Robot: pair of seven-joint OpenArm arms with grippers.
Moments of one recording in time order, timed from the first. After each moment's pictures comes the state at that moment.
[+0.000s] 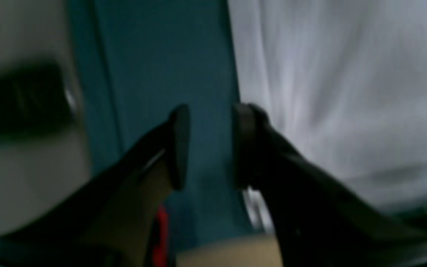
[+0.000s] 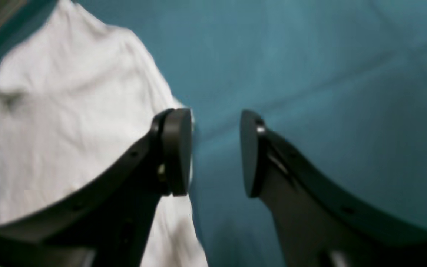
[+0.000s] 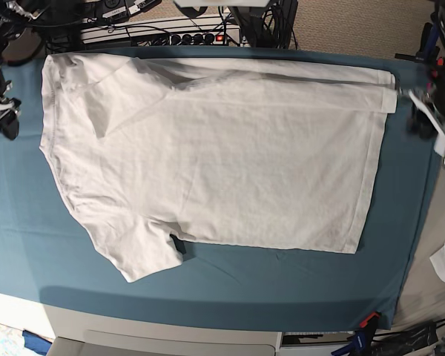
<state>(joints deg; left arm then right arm) 22.5 -29.2 -31.8 109.8 -41.1 -26.4 54.7 -10.3 24.0 58.3 78.7 44.8 38.7 -44.8</state>
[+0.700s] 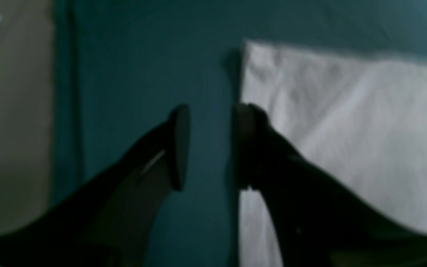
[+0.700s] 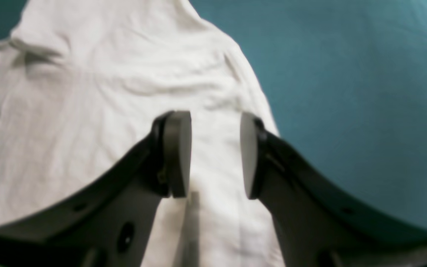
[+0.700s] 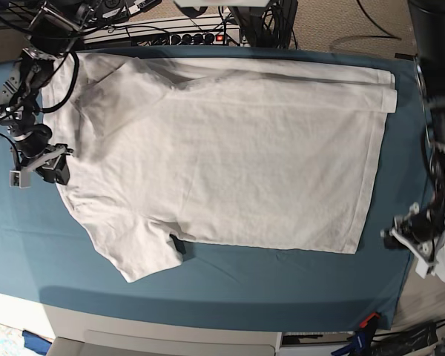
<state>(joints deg) -33.5 -29.4 -2.1 49.8 -38.9 -22.8 47.7 2.6 20.1 36.8 78.7 25.4 38.7 -39.8</state>
